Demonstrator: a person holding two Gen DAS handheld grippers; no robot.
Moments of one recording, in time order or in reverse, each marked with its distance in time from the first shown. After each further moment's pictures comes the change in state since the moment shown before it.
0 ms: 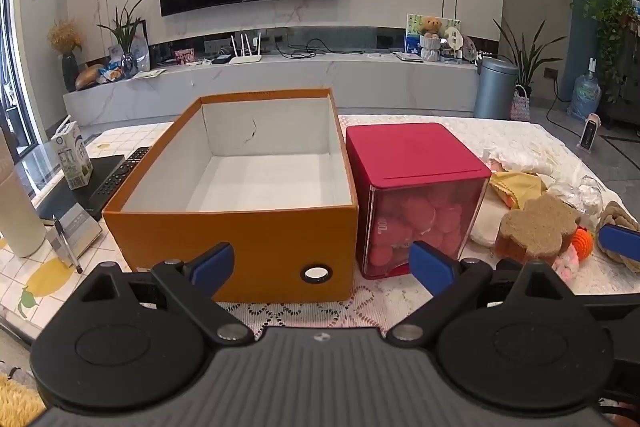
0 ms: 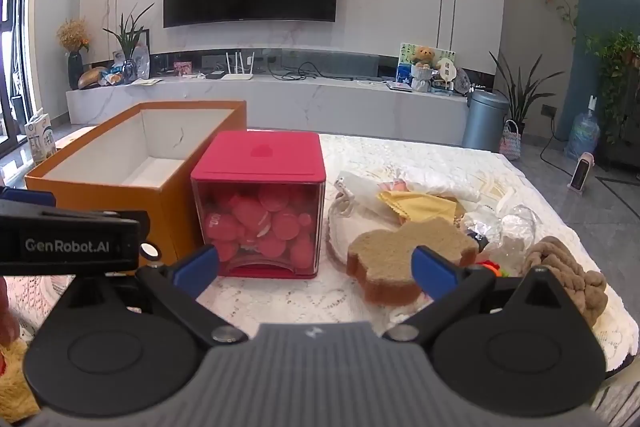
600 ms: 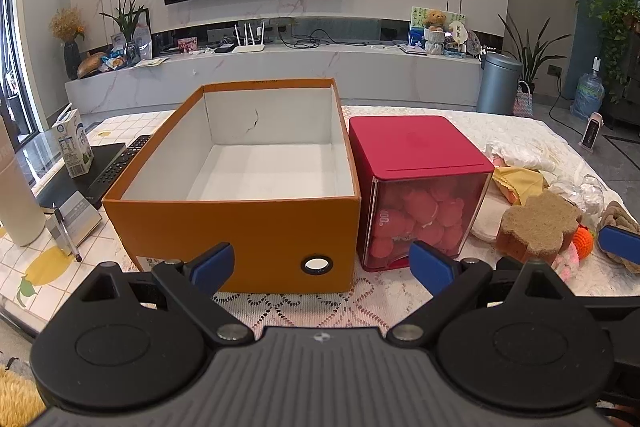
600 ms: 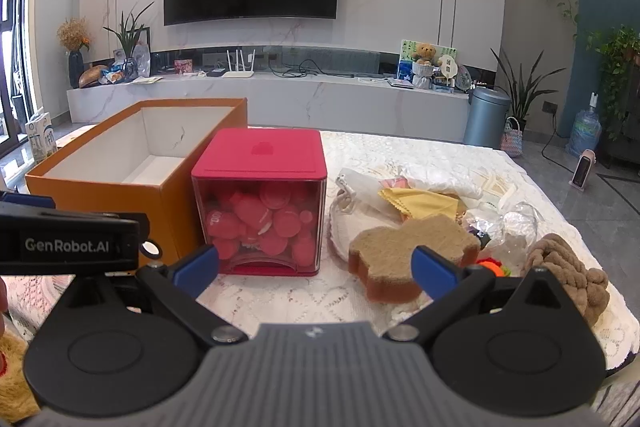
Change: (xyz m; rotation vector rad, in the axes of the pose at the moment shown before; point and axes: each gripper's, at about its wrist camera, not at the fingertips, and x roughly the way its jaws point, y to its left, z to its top) left arm 0.003 0.001 -0.001 -0.020 0.028 0.000; right arm 0.006 -0.005 0.000 0.011 0.017 0.011
